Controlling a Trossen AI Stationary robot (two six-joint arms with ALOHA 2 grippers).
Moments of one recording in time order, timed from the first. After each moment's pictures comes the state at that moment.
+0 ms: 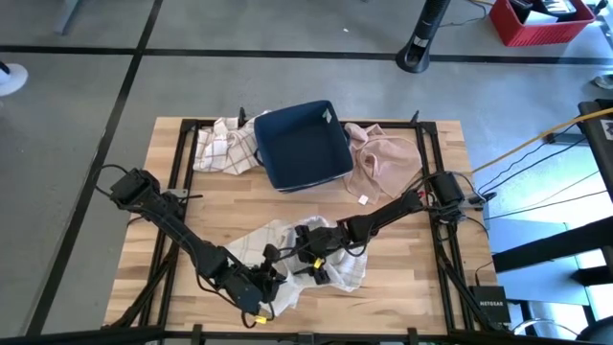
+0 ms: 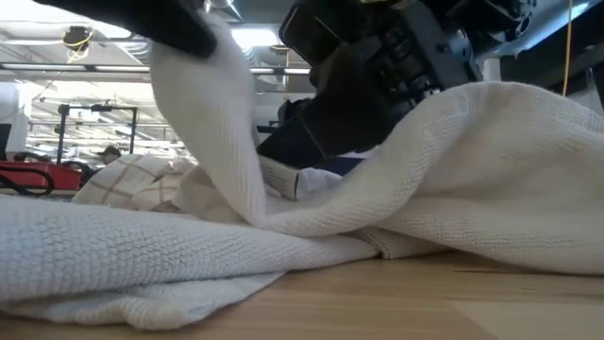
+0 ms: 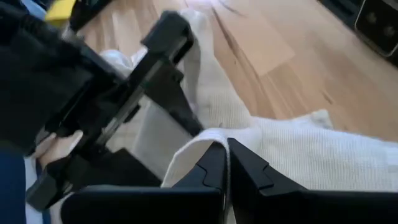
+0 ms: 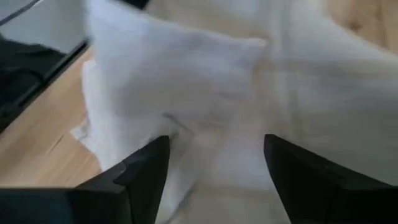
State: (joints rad) left arm -0.69 1.75 1.13 -0.23 -0.57 0.06; right arm 0.29 2.03 1.09 0.37 -0.14 -0.02
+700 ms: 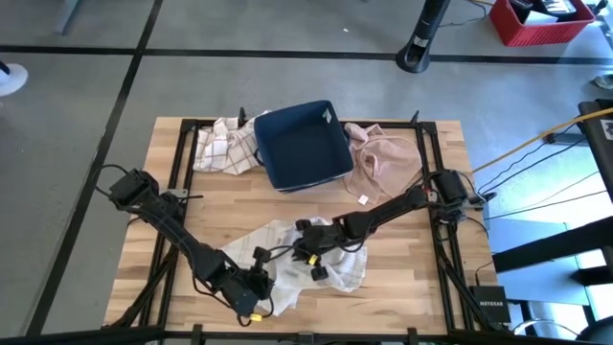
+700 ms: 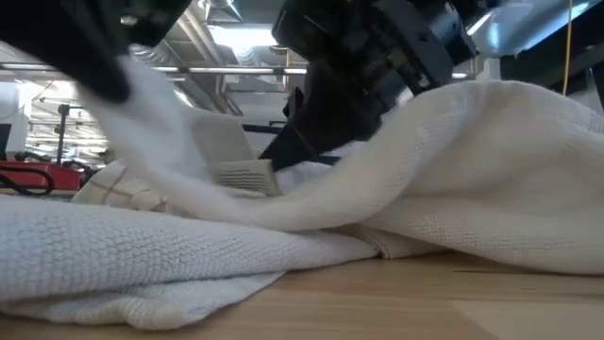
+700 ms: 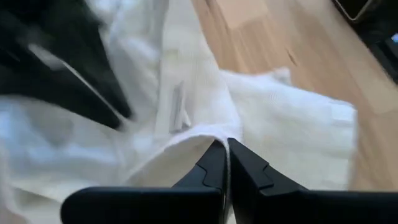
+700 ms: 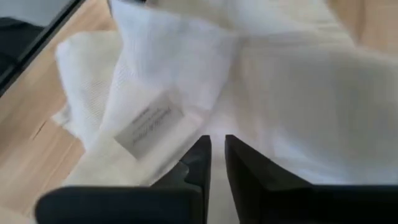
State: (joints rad) left arm -0.72 1.75 1.13 -0.39 -0.46 -0.24; right arm 0.29 1.99 1.20 0.08 -0.07 0.00
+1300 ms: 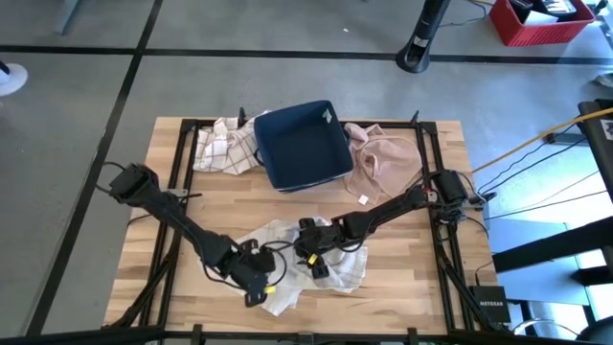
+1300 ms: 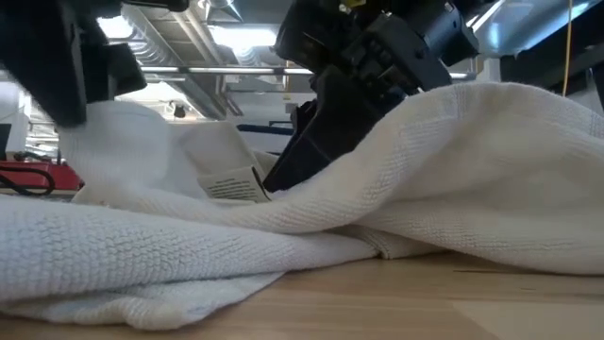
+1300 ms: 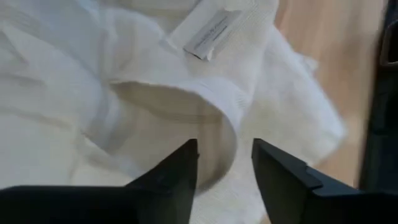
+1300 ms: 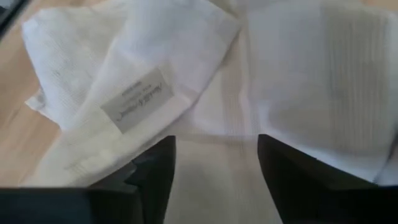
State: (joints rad) left arm -0.60 1.71 1.13 -0.54 -0.19 -0.85; right arm 0.29 2.00 1.21 -0.01 -0.03 0.02
